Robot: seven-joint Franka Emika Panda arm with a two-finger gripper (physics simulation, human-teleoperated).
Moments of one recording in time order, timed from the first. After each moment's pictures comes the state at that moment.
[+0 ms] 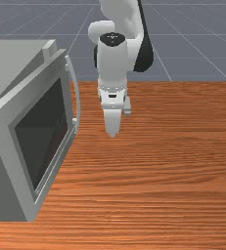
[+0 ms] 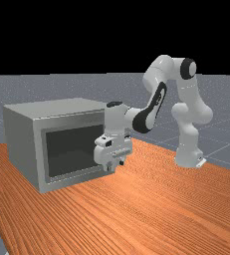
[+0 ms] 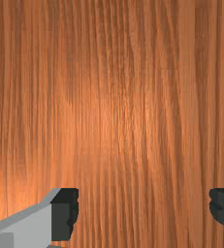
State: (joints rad) arm 0.00 0.39 0.00 -1.96 0.00 2.36 -0.79
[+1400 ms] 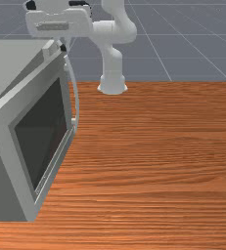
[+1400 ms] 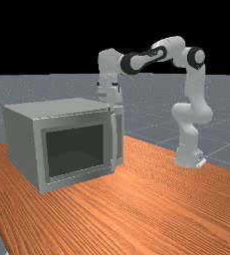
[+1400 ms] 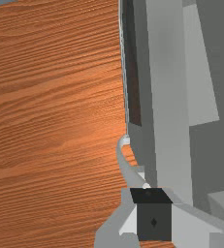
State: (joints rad) arm -0.03 -0.06 -0.28 -1.94 0.04 1.84 0.69
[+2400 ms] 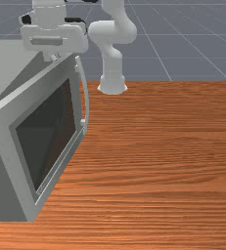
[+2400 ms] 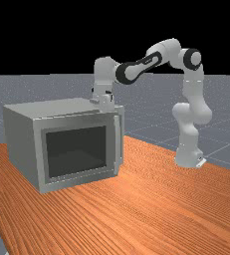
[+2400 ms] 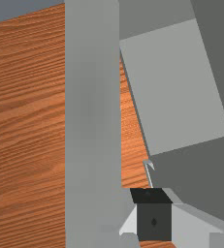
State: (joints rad) arm -0.11 0.03 -0.21 -1.94 0.05 2.00 0.71
